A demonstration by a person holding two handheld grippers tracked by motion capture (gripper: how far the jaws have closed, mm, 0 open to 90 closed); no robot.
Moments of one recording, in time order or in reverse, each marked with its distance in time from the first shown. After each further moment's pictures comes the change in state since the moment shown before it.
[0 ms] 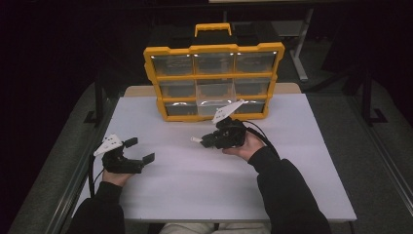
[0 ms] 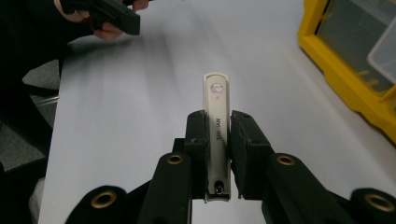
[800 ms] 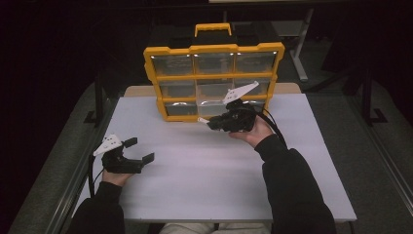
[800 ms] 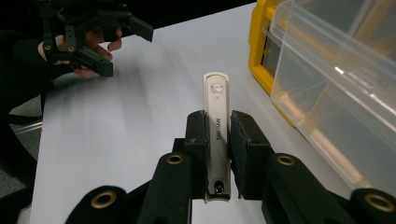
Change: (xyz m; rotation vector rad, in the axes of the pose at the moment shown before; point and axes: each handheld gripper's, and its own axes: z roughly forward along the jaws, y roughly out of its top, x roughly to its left) left arm 0.000 0.000 -0.001 -0.002 0.002 -0.003; right arm -0.019 0.021 -0.039 -0.072 -0.084 0.041
